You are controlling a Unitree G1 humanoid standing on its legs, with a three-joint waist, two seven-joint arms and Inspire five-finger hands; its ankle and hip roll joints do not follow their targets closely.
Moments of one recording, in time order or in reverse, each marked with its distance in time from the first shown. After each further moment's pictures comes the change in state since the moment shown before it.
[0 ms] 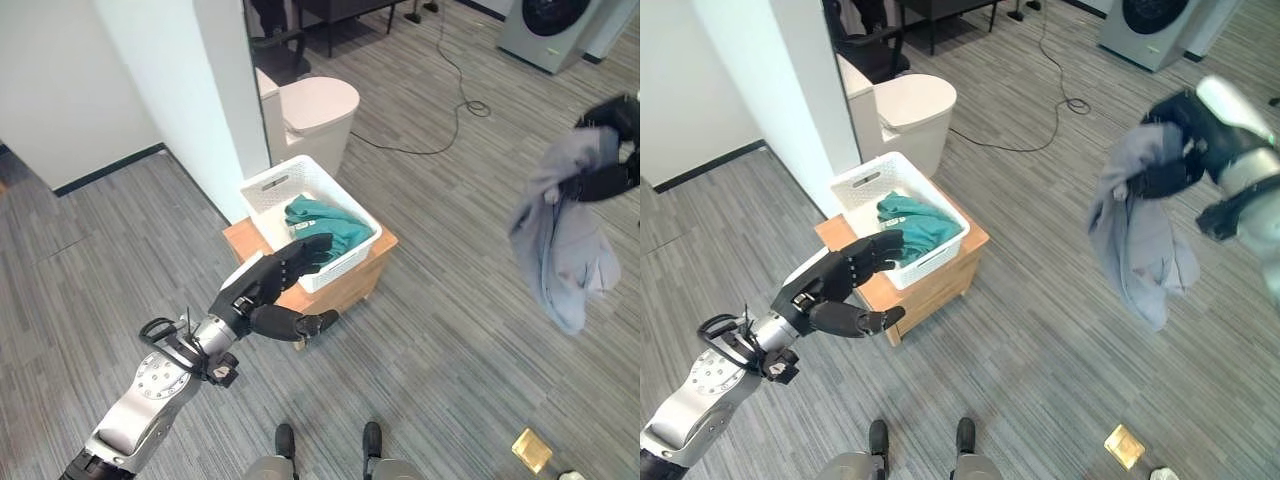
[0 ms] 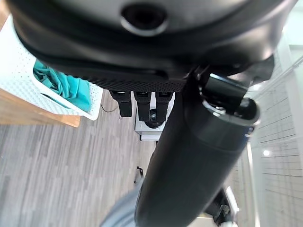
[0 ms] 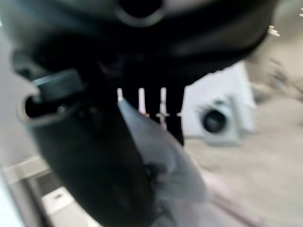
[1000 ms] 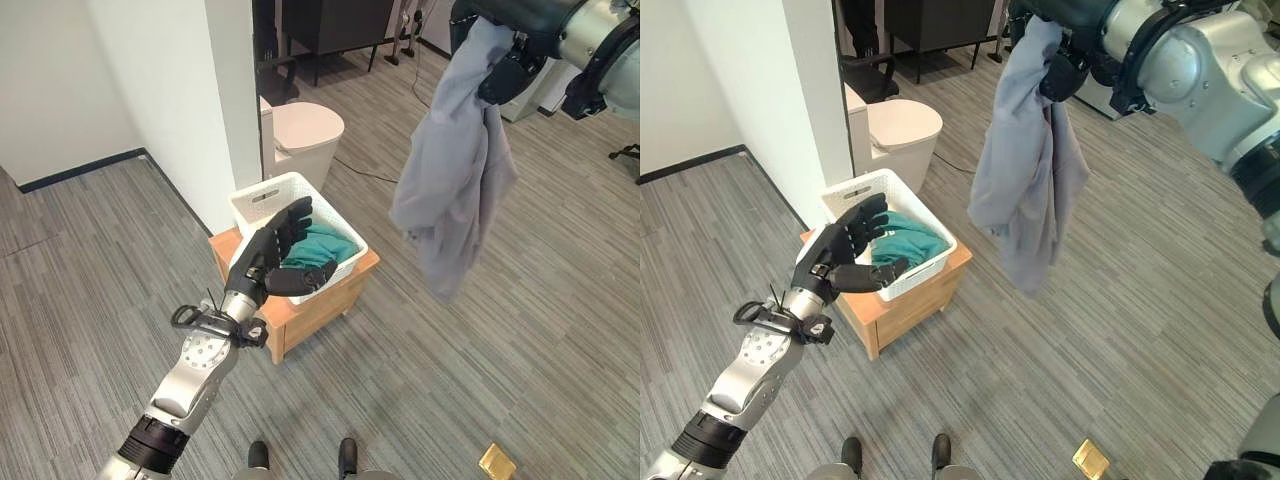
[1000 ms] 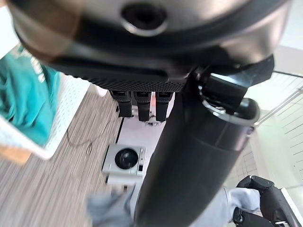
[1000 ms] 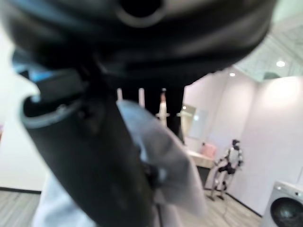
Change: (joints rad) left arm -0.227 -0.235 -0.005 0.238 0.157 -0.006 0.279; right arm -0.765 0.271 0.727 0.122 -0.149 -0.047 0.002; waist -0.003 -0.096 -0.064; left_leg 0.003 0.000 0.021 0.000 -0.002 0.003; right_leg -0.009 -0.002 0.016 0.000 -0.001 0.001
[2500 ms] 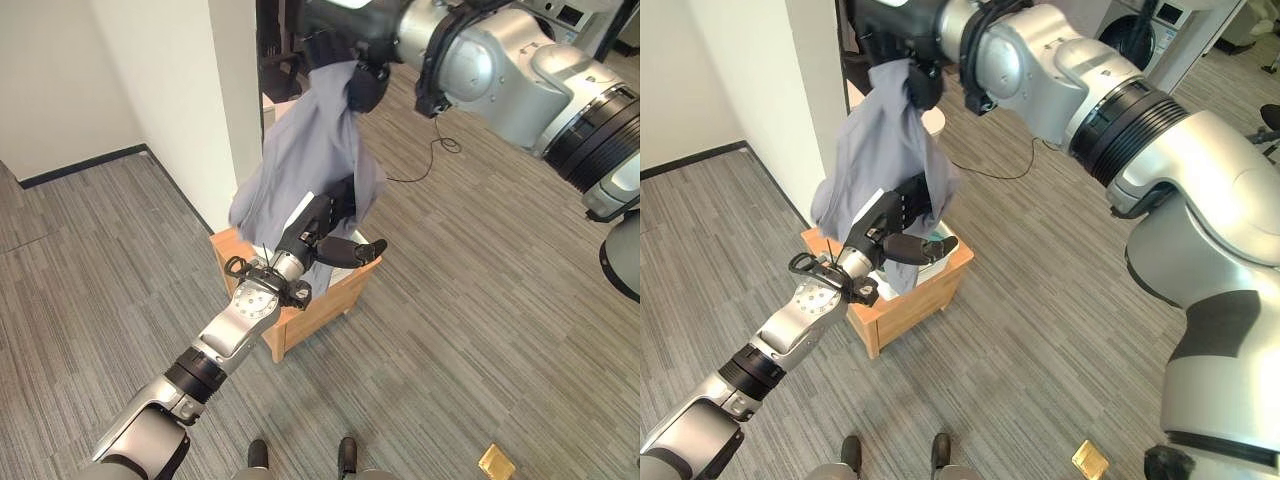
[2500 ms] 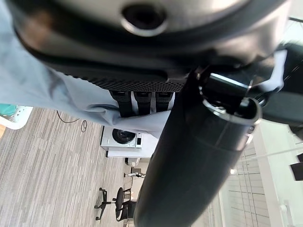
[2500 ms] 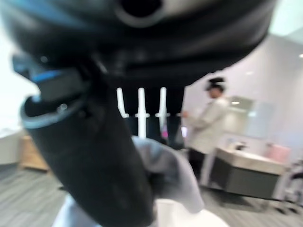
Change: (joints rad) left arm -0.352 -0.036 -0.255 0.229 -0.085 0.004 -0.003; right arm -0.088 0.389 0.010 0.209 0.032 0.040 -0.001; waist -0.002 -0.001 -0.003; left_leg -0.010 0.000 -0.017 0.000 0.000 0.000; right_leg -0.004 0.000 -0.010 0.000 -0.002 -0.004
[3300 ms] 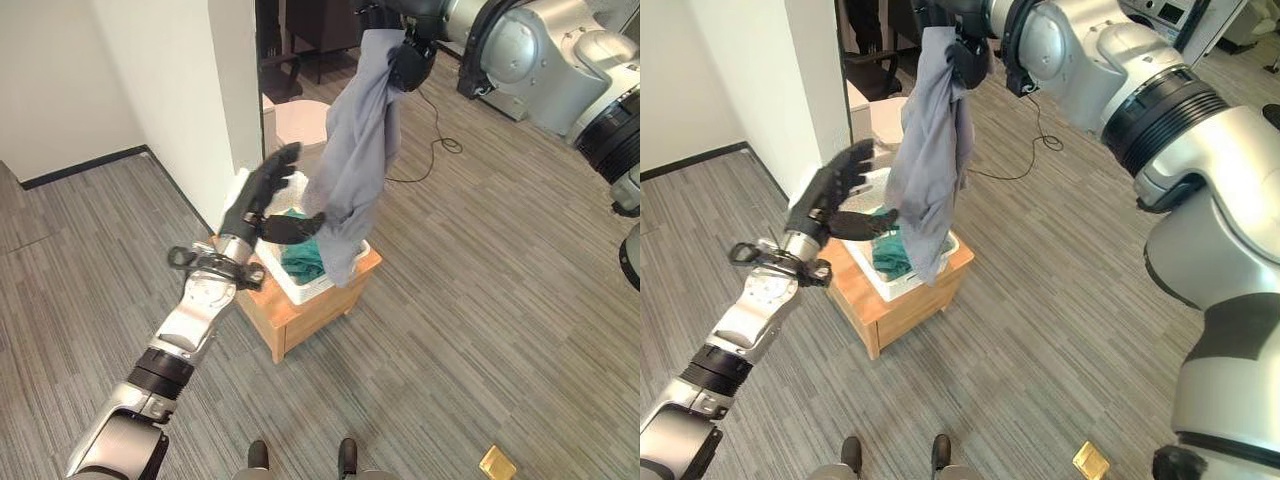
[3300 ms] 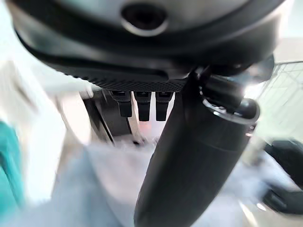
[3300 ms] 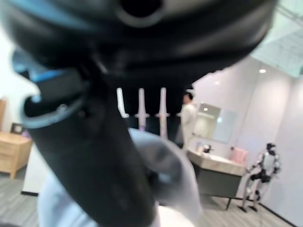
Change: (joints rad) left arm 0.049 0.100 0.280 0.134 0.268 0.006 0.098; right arm -0.014 -0.067 0.003 0.022 -0.049 0.002 0.004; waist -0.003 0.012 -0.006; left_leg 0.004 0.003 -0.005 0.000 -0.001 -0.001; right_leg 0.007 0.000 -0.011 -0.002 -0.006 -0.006
